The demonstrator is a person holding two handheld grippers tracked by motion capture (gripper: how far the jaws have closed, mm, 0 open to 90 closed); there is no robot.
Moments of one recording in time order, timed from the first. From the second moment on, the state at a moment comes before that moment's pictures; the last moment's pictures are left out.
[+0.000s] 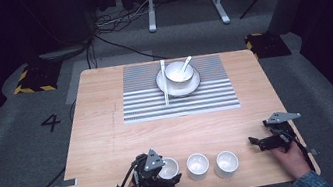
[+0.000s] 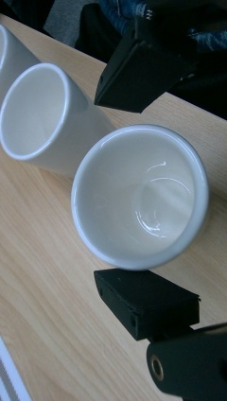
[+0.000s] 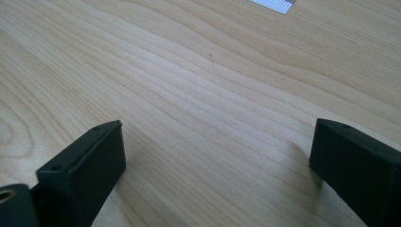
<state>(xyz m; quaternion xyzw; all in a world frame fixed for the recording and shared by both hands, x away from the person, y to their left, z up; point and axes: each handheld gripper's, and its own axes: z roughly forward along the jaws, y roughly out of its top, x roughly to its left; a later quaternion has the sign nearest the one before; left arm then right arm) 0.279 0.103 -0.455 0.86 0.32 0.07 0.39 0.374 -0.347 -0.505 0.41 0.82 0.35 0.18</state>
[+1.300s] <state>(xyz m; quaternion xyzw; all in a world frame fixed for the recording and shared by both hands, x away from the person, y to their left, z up) 0.289 0.100 -0.472 0.87 0.32 0.07 0.37 0.374 -0.347 -0.505 0.41 0.82 0.35 0.18</state>
